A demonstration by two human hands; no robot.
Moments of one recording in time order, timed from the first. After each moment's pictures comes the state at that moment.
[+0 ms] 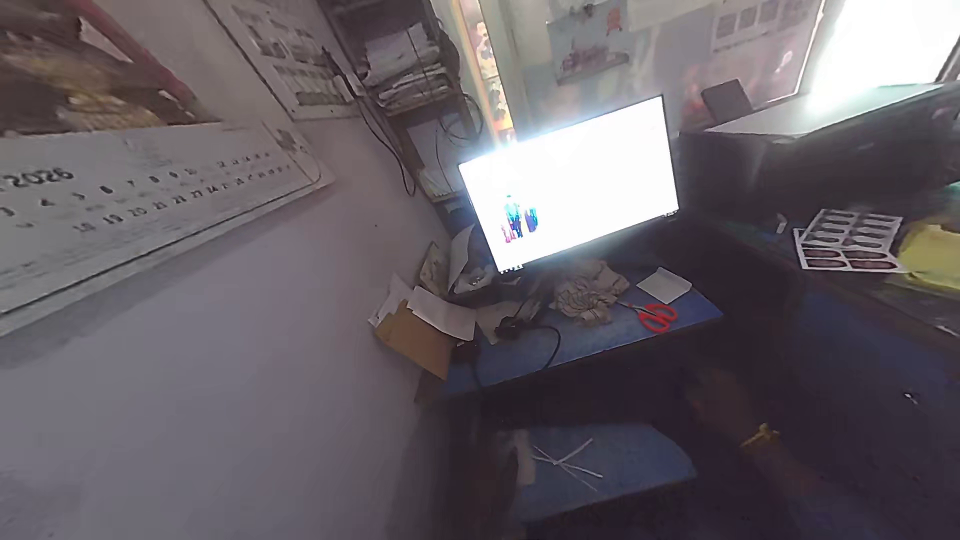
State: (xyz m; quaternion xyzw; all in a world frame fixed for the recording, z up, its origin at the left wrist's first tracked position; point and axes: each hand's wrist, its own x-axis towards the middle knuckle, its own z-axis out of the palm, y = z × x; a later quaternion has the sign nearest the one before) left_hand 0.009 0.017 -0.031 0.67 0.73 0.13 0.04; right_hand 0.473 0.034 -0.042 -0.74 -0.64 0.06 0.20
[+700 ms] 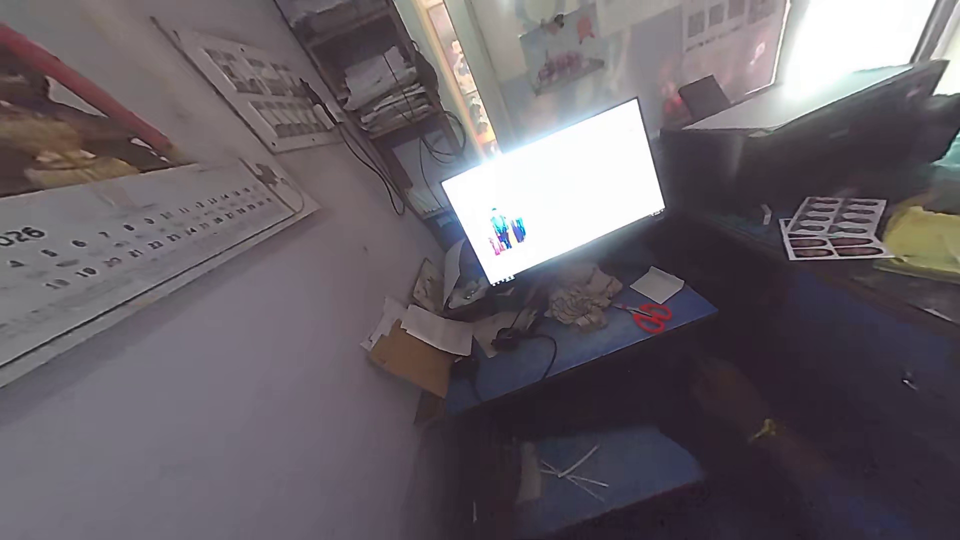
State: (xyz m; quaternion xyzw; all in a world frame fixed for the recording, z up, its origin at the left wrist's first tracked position) left_hand 0.030 0.046 -0.040 0.66 0.73 0.17 0.00; right_hand 0.478 0.033 -0.033 -0.73 -0.65 0.06 0.21
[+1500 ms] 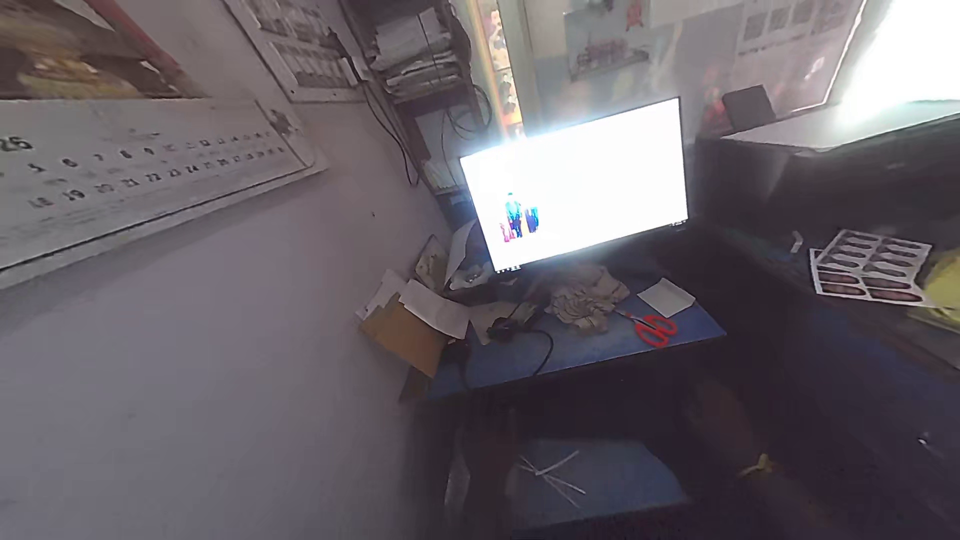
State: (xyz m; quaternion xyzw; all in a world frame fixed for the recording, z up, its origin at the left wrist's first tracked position) left_hand 0.064 0.071 -0.046 0.64 0.75 0.18 -0.05; right_hand 0.479 0.036 -0.044 -0.71 -0.66 0.00 0.23
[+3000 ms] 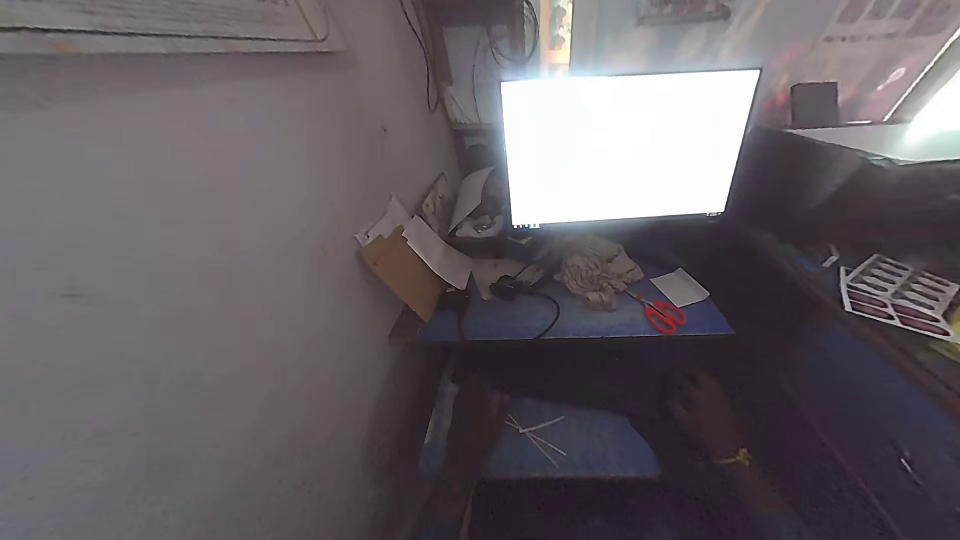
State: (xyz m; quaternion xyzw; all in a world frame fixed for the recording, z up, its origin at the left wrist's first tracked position) left_hand 0.045 0.040 -0.061 0.68 0.71 0.18 0.10; right_hand 0.470 0.029 -0.035 -0.69 -0.69 -0.01 0.20
